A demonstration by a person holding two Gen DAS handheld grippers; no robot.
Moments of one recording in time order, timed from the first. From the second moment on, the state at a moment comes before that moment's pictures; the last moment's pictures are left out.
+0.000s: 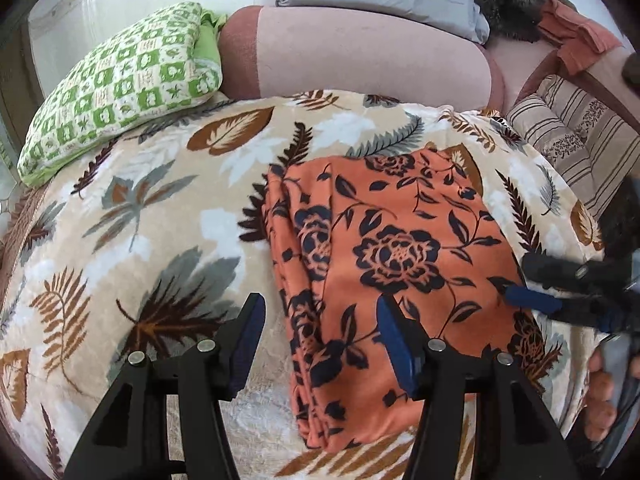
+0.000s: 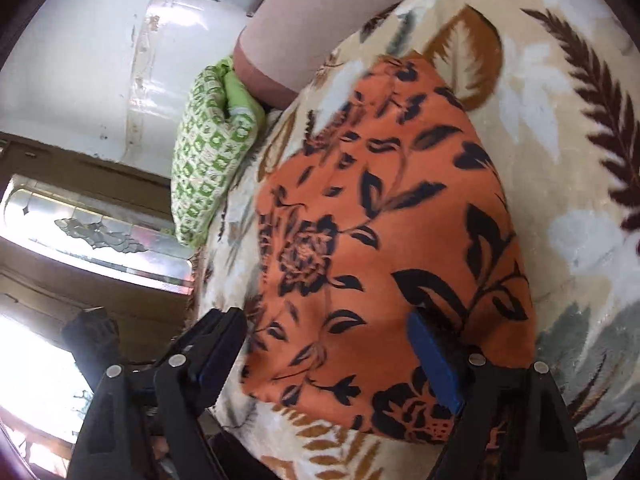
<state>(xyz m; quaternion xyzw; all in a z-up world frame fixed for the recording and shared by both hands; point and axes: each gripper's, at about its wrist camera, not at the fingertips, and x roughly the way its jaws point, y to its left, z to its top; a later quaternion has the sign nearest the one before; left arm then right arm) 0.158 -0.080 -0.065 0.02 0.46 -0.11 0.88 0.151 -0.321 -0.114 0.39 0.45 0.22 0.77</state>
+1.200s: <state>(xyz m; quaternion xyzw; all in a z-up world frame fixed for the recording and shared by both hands) 0.210 -0.086 -0.120 0.02 0.51 -0.08 0.85 0.204 -0.336 -0.137 0.42 0.45 0.21 0.76</state>
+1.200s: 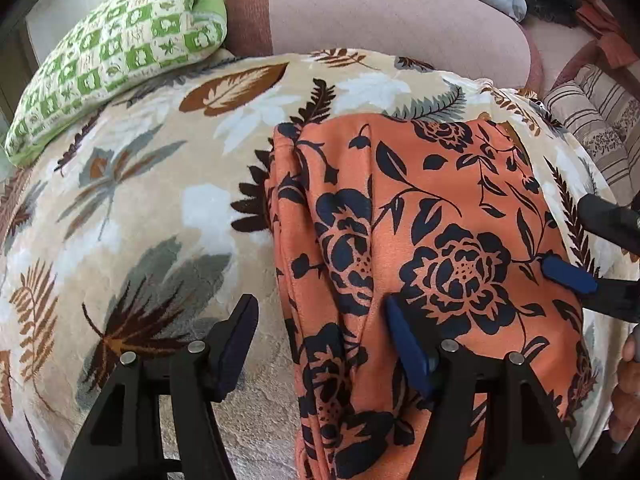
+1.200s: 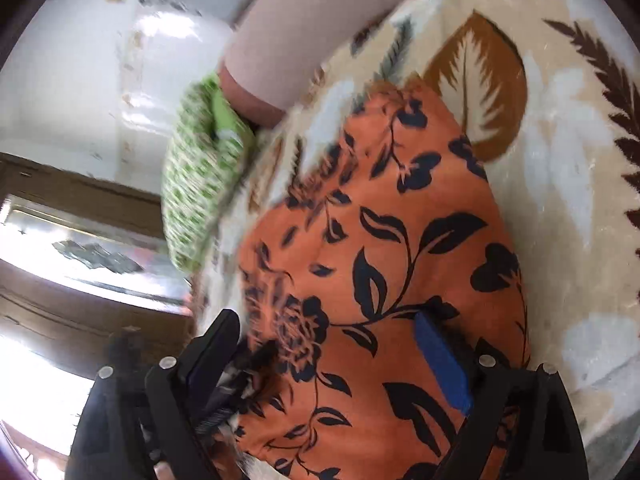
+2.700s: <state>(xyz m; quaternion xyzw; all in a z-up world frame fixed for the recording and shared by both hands) 0.006 -0.064 0.030 -0.04 0.37 -0.05 0.93 -0.030 -0.270 0.003 0.05 0.43 0.04 0.90</state>
